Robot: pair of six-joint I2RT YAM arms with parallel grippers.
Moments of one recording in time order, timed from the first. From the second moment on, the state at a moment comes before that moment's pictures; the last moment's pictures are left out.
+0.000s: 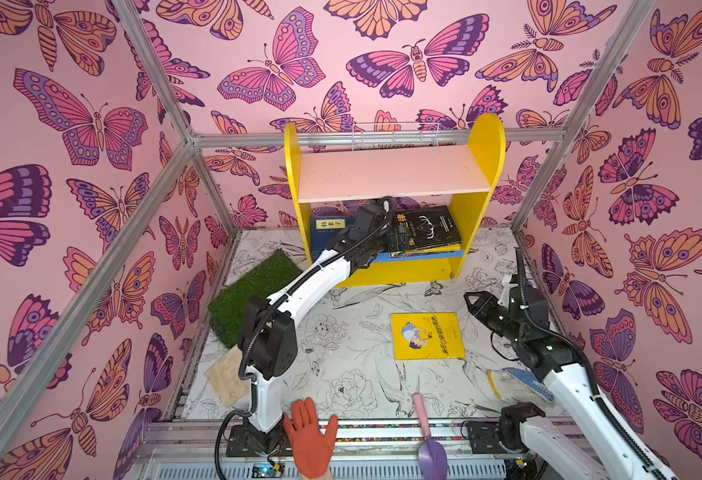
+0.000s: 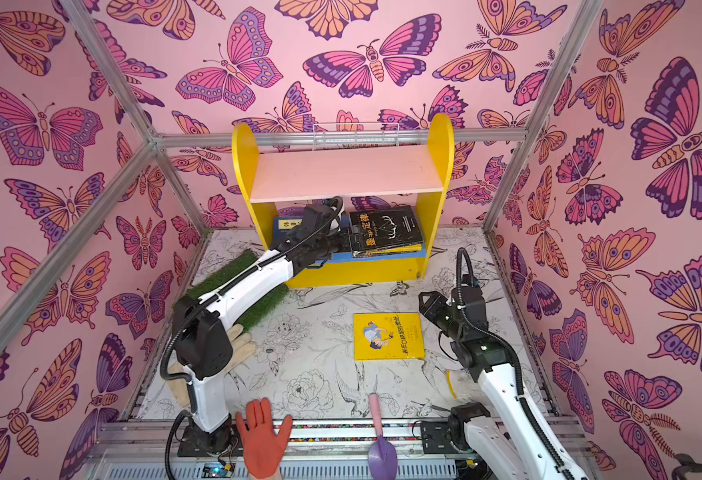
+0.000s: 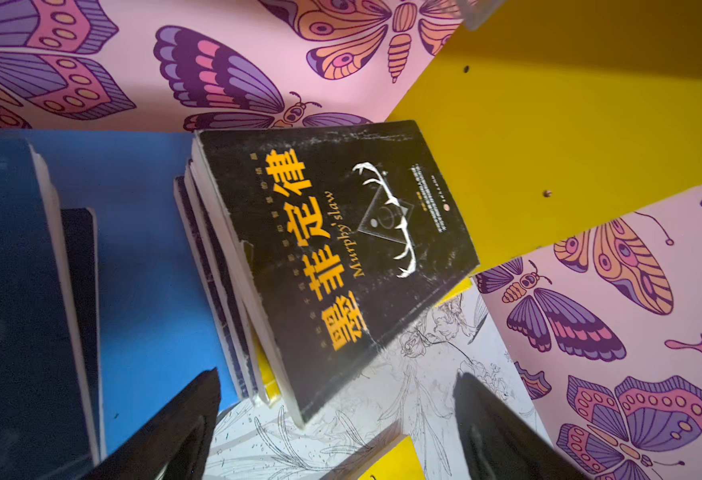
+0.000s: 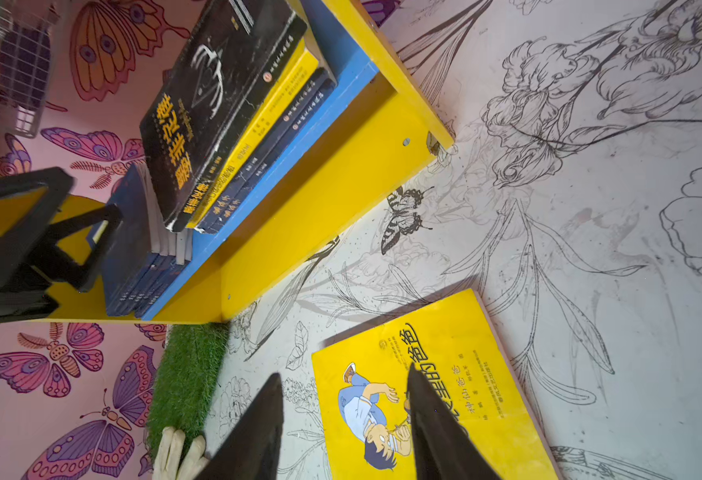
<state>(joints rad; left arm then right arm) -0.63 1.90 1.77 -0.35 0.09 -0.51 0.19 0.83 0.66 -0.39 -0.12 0.84</state>
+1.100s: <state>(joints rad) -0.53 1.22 0.68 -0.37 -0.23 -0.90 0.45 1.69 1.31 -0.28 -0.08 0.75</state>
